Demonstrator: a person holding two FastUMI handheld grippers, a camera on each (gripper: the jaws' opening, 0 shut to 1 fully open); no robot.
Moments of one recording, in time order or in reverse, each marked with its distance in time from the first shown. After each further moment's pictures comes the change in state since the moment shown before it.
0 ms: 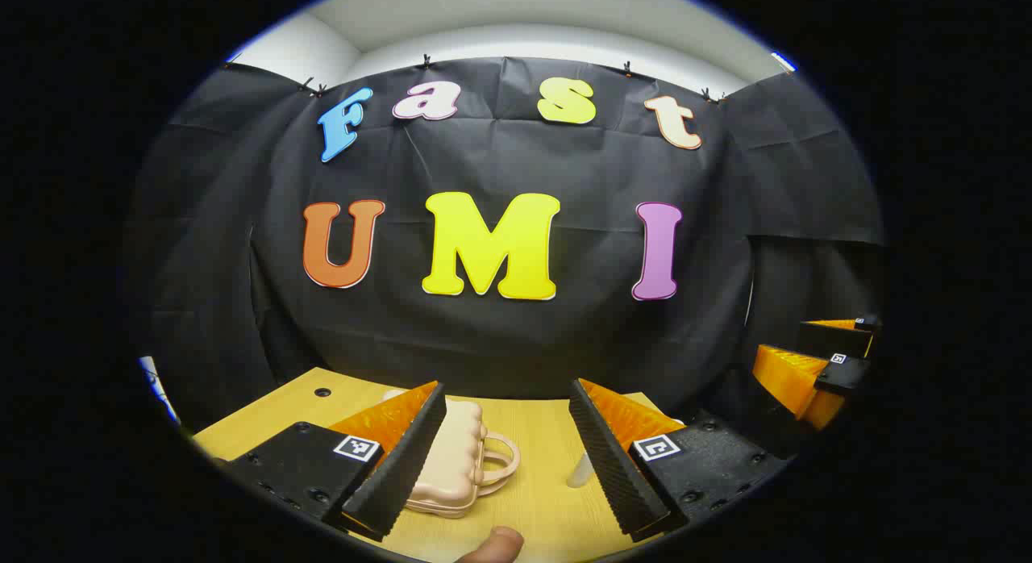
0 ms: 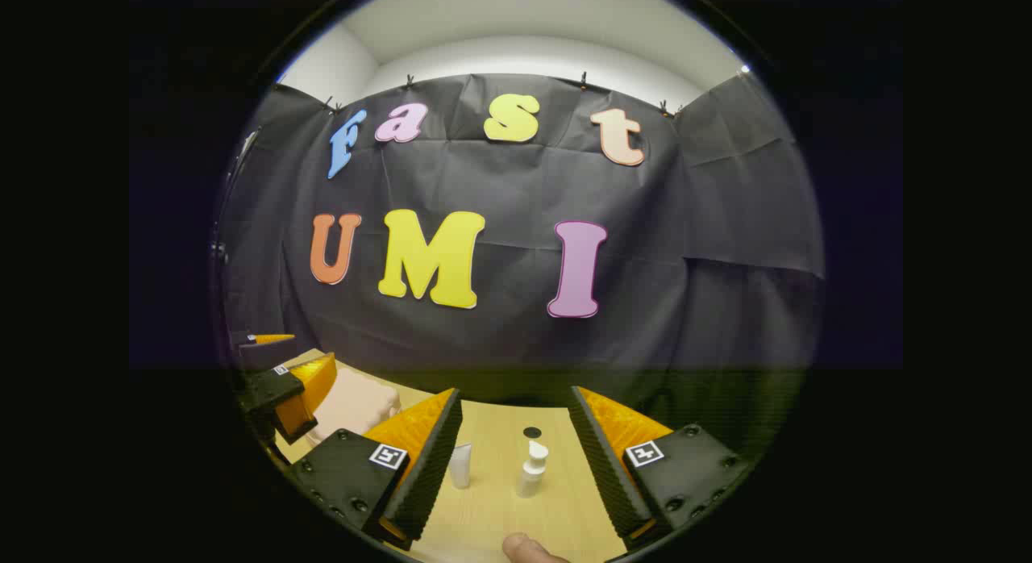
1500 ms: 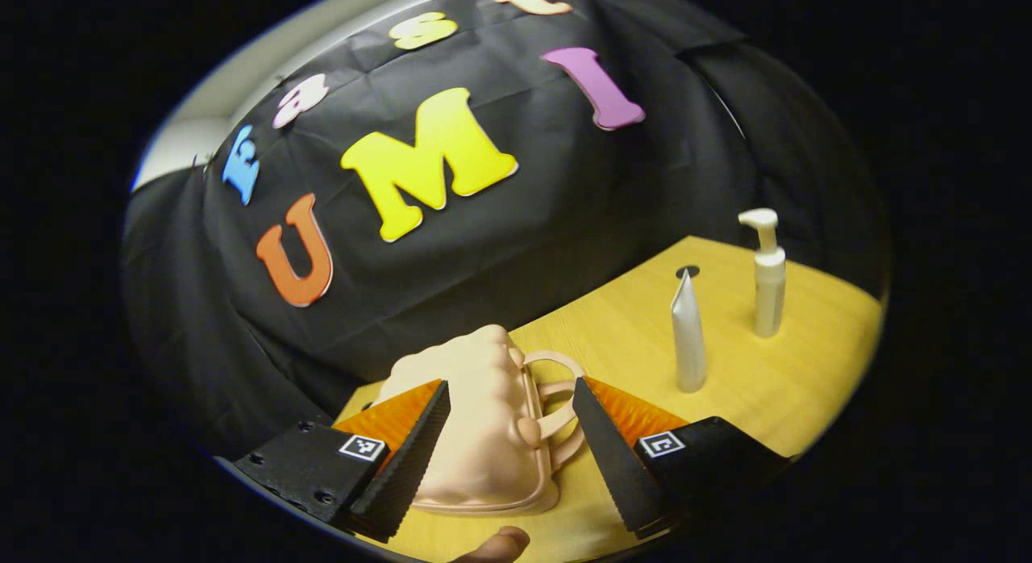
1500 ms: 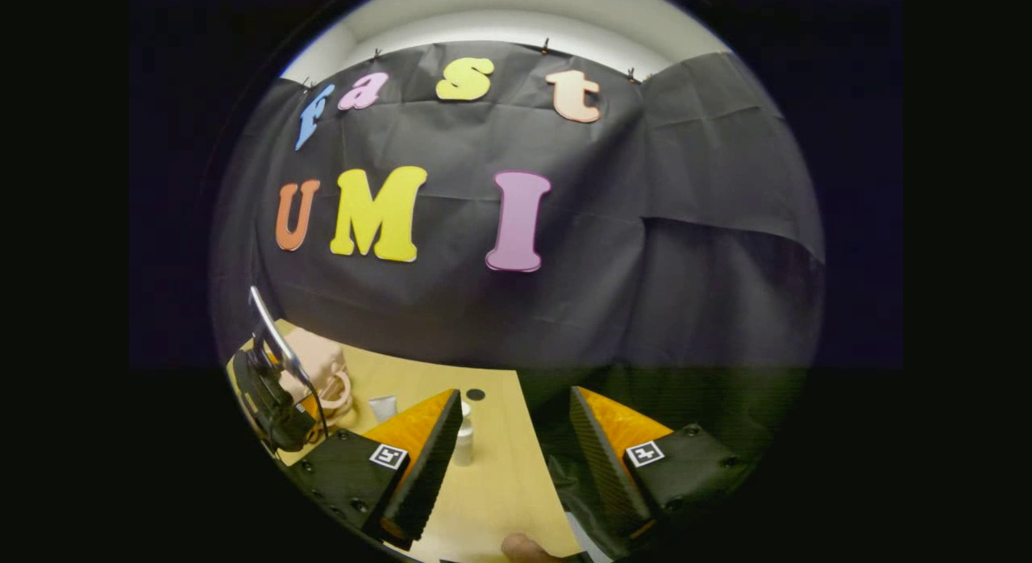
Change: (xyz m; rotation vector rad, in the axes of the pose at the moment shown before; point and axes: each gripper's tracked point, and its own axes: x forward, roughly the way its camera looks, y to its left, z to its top) left arm 0.087 0.030 -0.173 0.697 0.220 0.058; right arm 0.005 -0.124 -0.080 -0.003 0.150 -0.145
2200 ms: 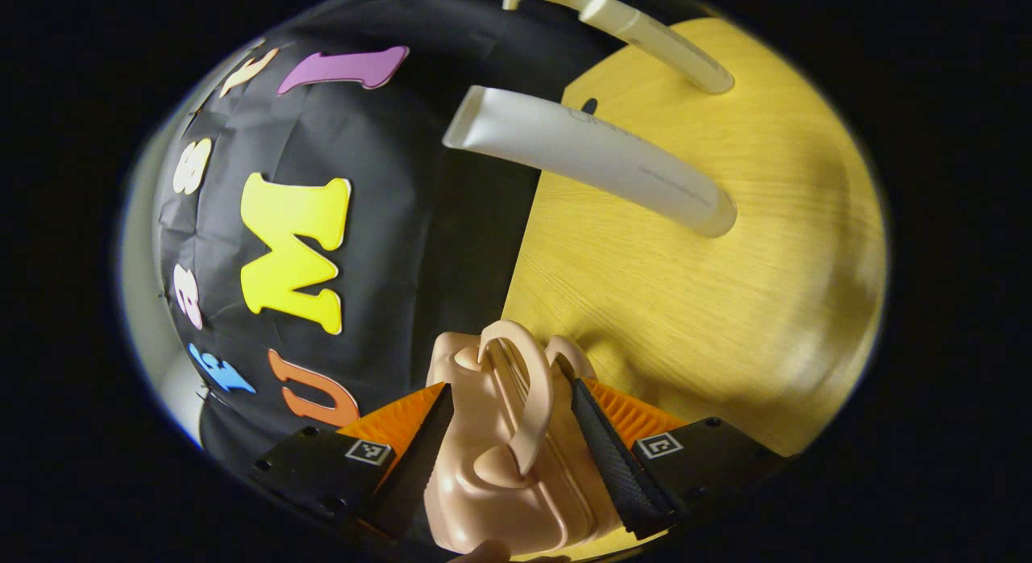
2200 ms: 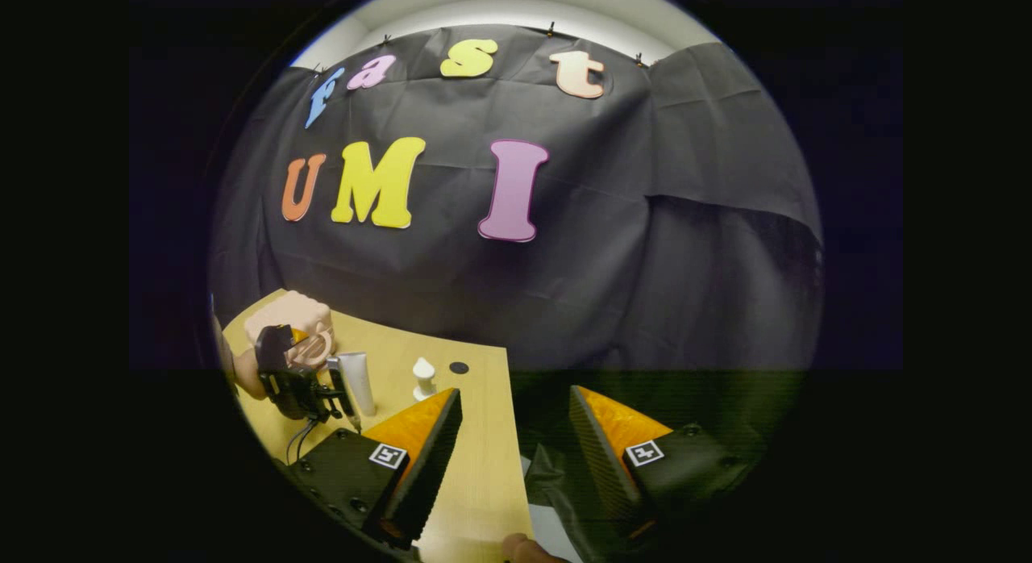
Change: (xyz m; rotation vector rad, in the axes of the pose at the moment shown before) left arm 0.068 -0.042 -0.043 0.771 0.153 0.049; right arm 0.024 -0.049 -0.049 -0.063 0.043 0.065
